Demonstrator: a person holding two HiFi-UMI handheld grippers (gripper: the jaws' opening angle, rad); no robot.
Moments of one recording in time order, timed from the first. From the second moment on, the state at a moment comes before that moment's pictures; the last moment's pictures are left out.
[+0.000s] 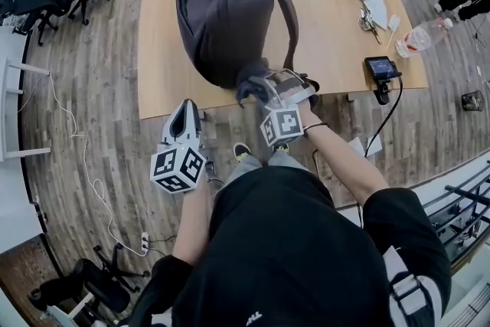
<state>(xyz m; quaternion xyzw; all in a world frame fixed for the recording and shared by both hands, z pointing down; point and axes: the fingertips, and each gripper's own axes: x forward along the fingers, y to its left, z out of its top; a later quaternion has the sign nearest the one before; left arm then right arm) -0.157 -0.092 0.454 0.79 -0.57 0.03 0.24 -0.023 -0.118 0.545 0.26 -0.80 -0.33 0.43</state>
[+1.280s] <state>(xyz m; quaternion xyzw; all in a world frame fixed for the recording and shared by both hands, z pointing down) 0.073 -0.140 0.381 0.90 -0.40 0.06 0.14 0.096 -0.288 0.341 0.47 -0.86 -0.13 0.18</state>
